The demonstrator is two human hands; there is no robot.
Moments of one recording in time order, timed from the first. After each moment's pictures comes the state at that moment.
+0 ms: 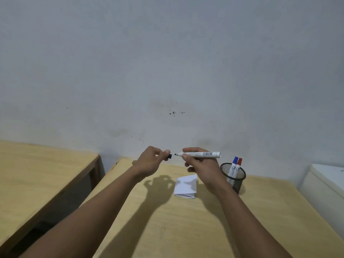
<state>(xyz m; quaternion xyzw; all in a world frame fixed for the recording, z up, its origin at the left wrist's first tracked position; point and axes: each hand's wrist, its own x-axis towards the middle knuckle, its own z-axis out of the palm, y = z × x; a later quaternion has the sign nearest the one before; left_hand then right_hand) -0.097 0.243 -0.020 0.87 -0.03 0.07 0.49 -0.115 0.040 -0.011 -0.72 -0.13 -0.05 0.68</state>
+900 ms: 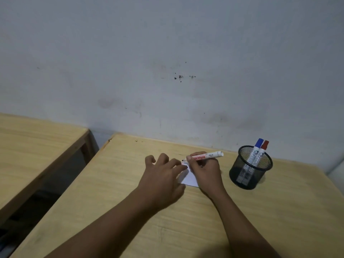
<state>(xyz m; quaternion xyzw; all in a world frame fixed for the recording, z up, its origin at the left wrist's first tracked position) -0.101 0.208 -0.117 0.97 -0.18 0.15 0.07 -0.050 0.047 -0.134 -0.80 -0.03 -0.08 0.59</state>
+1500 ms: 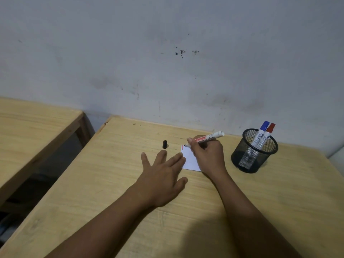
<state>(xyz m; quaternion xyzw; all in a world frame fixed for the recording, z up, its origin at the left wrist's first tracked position) -0.117 0.212 -0.137 0.98 -0.17 -0.03 0.09 -0.042 0.049 -0.136 -0.84 0.00 -0.10 0.54</state>
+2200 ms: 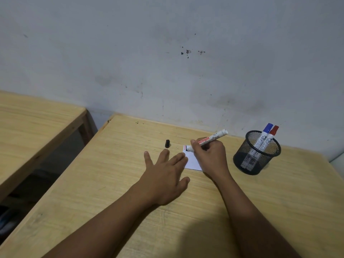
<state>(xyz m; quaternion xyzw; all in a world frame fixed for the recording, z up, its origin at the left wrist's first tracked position) -0.116 0.210 -0.138 0.98 -0.16 -0.03 0.10 -0.044 0.049 -0.135 -0.84 -0.01 -0.10 0.53</state>
